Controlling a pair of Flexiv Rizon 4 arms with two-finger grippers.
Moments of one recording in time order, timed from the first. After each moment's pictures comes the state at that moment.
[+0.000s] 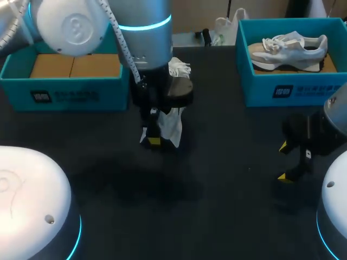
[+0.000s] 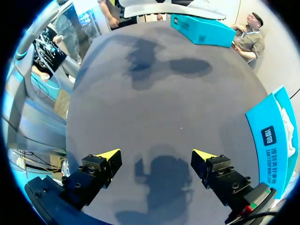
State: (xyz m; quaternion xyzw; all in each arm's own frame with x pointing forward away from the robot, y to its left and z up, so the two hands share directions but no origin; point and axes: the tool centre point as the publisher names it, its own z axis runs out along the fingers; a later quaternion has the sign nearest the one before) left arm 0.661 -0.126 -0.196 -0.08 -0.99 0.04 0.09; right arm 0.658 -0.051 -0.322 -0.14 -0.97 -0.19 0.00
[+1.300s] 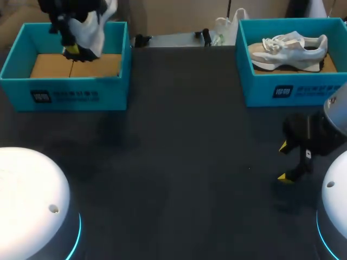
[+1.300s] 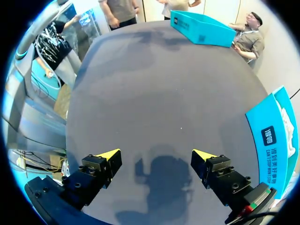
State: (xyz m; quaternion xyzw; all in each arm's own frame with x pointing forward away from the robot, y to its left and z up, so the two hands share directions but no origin) left arm 0.854 0.067 -0.097 -0.04 -1.00 0.01 -0.01; right arm 0.658 -0.051 -0.322 -0.14 -0.97 -0.19 0.00
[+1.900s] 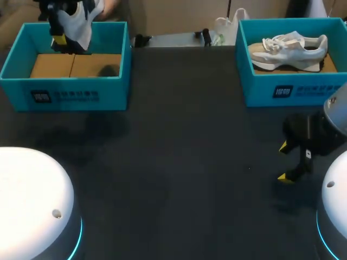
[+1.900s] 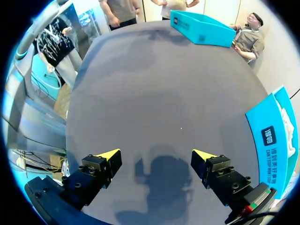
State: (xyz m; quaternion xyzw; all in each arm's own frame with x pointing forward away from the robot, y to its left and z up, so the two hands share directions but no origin) left arm 0.892 0.097 -0.104 -0.03 -1.00 0.00 0.03; right arm 0.658 -0.051 -0.322 -0.14 -0.97 -0.19 0.00
